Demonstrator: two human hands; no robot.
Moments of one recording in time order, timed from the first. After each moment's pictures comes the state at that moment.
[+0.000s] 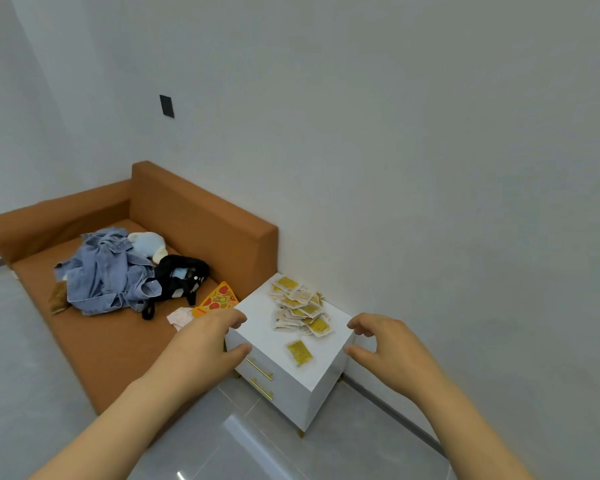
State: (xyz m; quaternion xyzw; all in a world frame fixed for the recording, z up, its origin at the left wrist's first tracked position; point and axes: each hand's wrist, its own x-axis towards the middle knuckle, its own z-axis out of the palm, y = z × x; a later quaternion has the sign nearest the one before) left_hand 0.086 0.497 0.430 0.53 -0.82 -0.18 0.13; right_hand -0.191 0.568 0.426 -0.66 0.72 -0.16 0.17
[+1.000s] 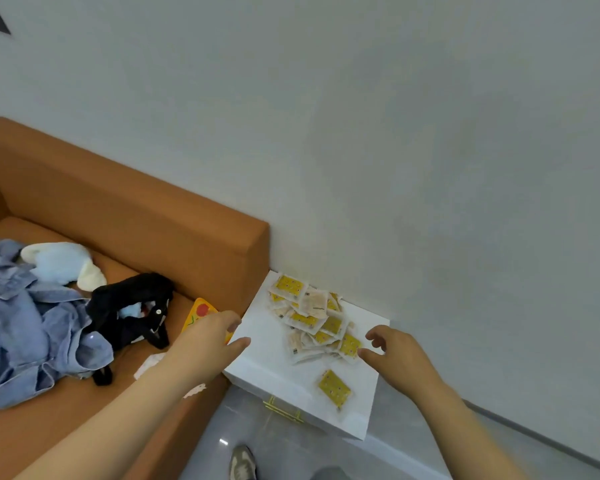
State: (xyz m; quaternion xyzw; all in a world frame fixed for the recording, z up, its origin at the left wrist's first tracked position) left_hand 0.074 0.057 0.319 0.47 -0.84 -0.28 -0.06; right_hand -0.185 0.217 0.301 -0.41 0.85 -0.10 0.31
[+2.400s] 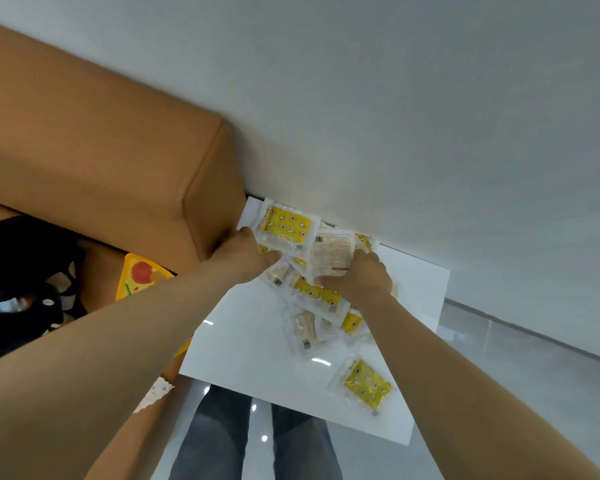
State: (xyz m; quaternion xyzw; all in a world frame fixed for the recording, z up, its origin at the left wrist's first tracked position) left_hand -0.099 -0.159 -0.027 0.51 -0.75 -0.34 -0.26; right_hand -0.245 -0.017 -0.018 -0.23 0.89 0.06 0.38
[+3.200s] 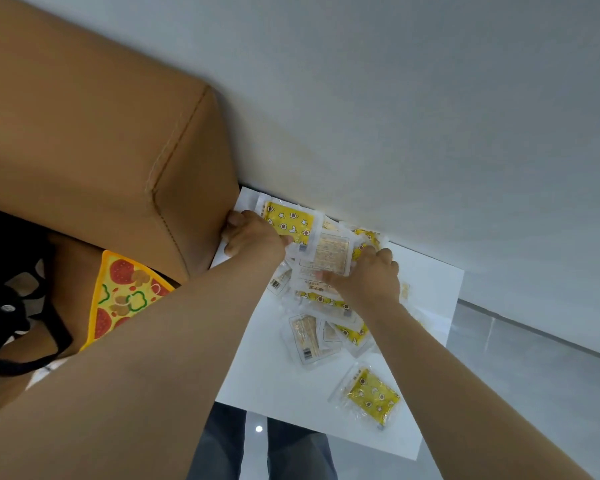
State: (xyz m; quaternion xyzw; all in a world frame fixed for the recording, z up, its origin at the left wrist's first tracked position) left_hand -0.154 -0.154 -0.078 0.66 -0.64 -0.31 -0.23; right_hand -0.243 -0.017 -0.041 -0.23 0.91 0.04 0.34
